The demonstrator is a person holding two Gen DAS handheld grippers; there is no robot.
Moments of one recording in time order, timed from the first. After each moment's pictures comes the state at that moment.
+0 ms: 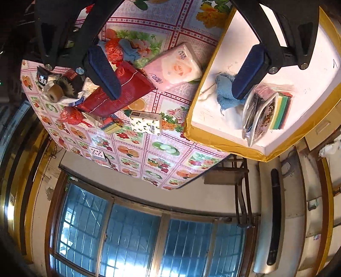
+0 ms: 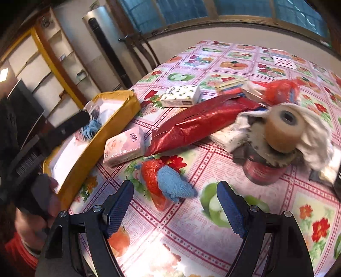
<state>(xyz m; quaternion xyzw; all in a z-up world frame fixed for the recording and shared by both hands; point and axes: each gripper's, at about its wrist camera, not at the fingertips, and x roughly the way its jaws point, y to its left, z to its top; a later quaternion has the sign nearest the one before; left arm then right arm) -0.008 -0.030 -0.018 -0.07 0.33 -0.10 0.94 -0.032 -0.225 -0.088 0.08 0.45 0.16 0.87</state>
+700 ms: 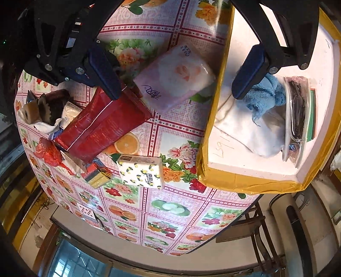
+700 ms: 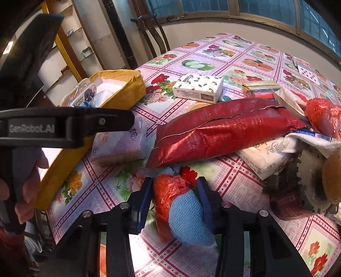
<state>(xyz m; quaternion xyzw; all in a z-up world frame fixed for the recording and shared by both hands) 0.066 -0.062 -0.056 0.00 0.53 -0.11 0.84 0.004 -0.194 -0.111 0.02 0.48 0.18 0.86</state>
